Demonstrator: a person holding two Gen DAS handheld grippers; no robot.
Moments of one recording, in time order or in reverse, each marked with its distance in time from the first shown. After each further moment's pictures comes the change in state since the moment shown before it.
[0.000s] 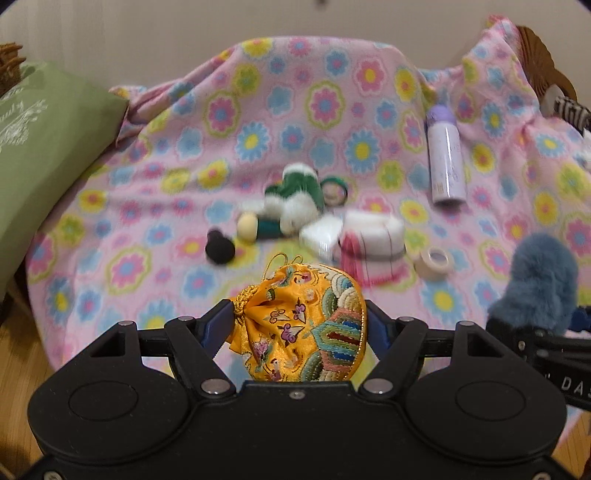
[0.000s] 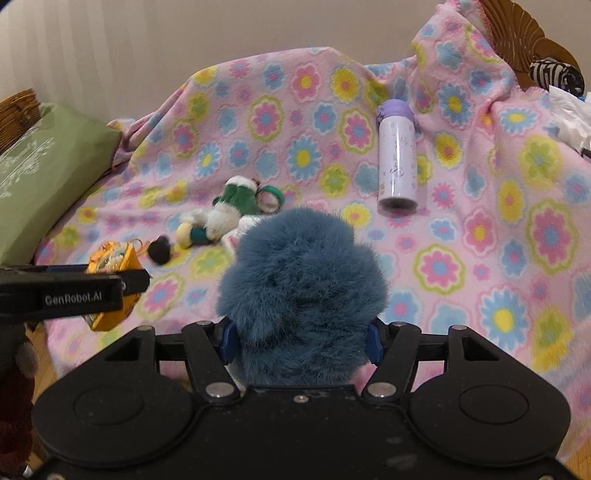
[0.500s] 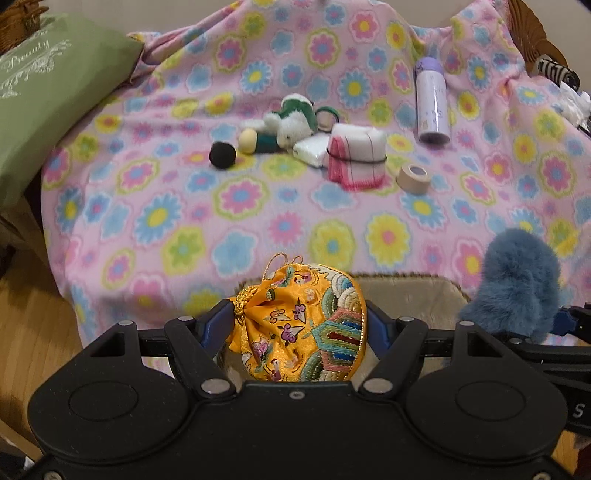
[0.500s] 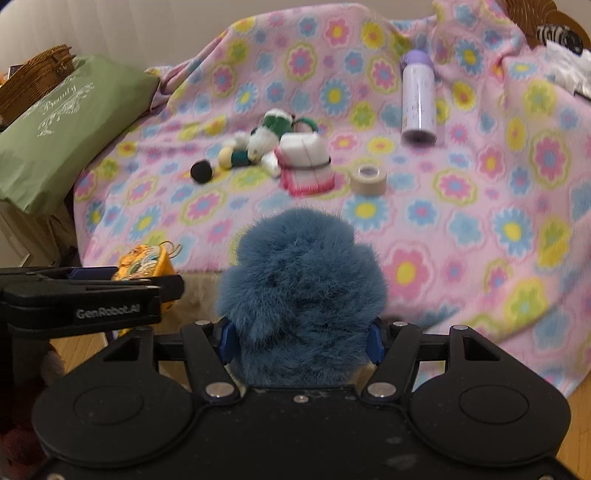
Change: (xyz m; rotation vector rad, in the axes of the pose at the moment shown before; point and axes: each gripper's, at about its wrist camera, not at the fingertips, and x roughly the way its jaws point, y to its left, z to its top) left arm -0.036 -0.010 -0.077 -0.044 0.106 -0.010; right arm -0.044 0.018 -0.072 -0.016 0.138 0.064
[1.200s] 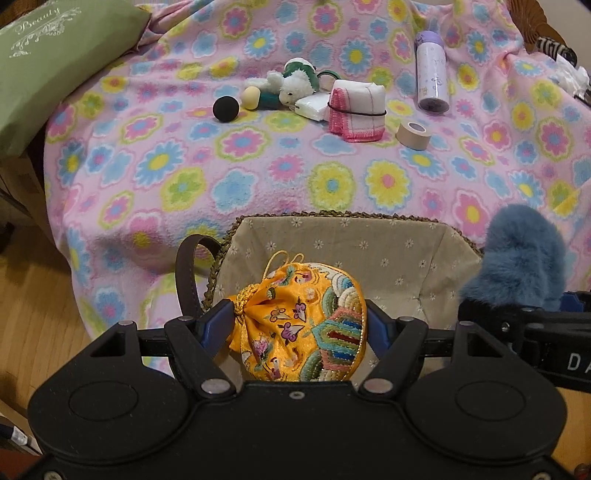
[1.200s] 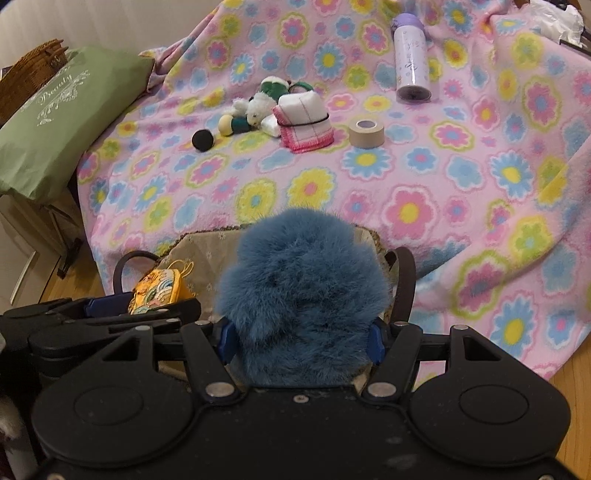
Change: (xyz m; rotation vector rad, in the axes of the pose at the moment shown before) left arm 0.002 -0.002 -0.044 -0.012 0.045 0.006; right arm -0.003 -0.002 -0.020 0.052 0.091 0.019
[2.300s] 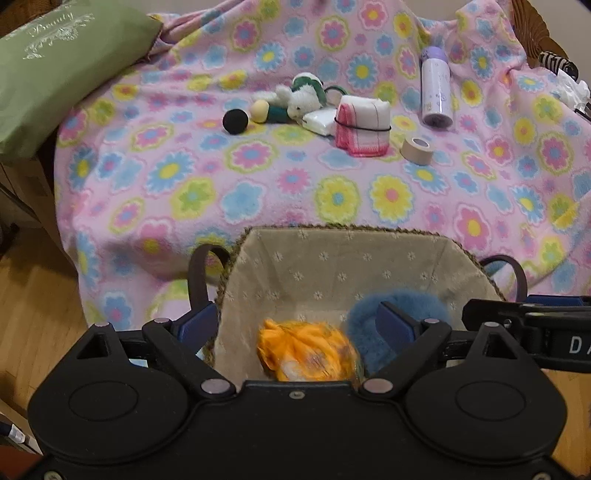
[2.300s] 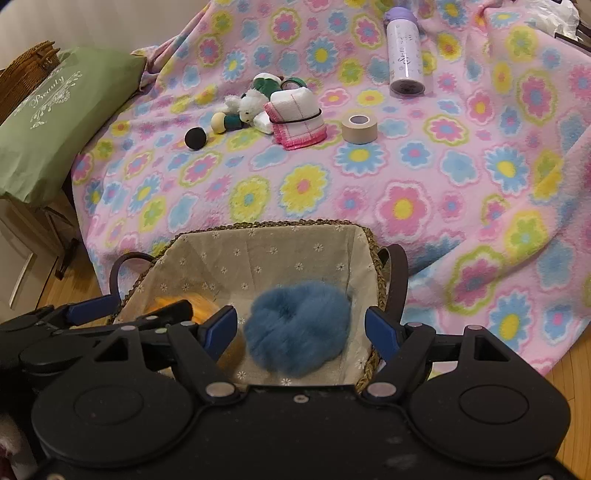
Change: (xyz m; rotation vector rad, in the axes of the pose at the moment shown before) left arm -0.009 0.004 0.000 -0.030 -0.046 0.007; right arm -0.002 -0.007 0.004 0.017 0.002 -0.013
